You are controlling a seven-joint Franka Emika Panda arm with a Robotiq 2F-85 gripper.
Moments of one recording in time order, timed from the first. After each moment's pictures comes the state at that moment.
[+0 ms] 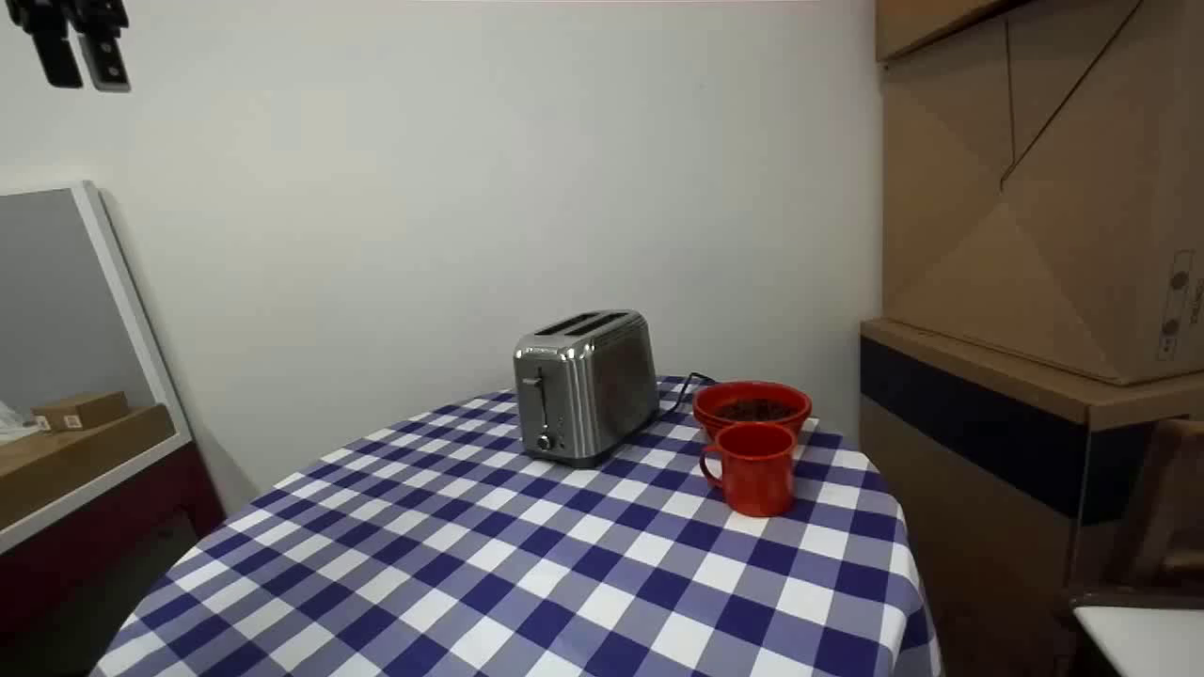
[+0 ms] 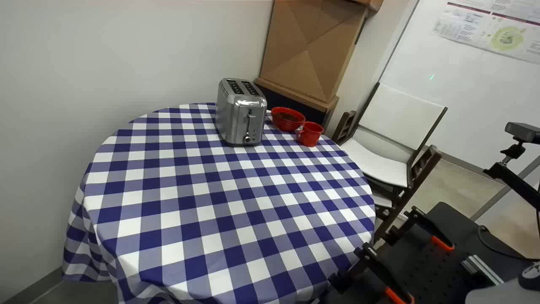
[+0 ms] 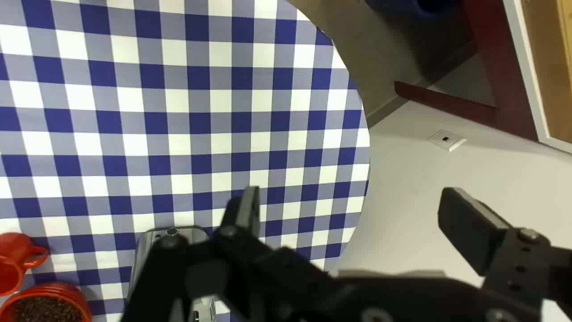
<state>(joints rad) 0.12 -0.36 0.18 -2.28 0.28 2.08 0.37</state>
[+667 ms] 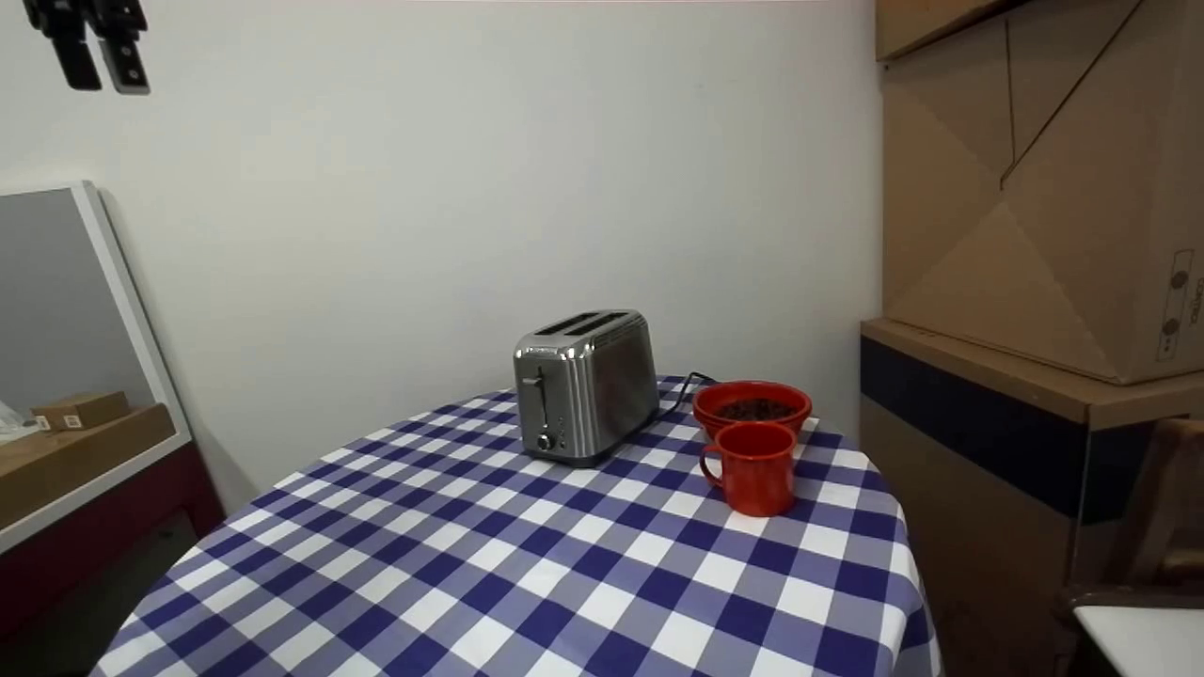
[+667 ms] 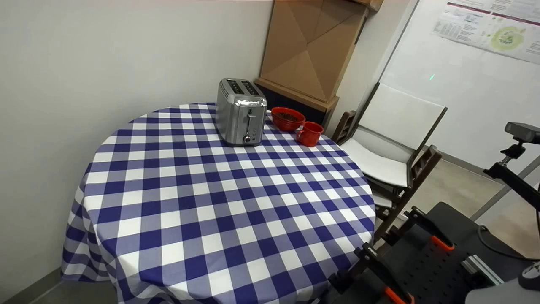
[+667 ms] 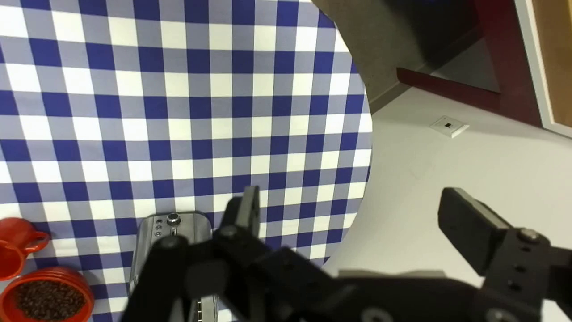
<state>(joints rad) 0.11 -0.34 0.18 -2.28 0.26 2.13 0.36</state>
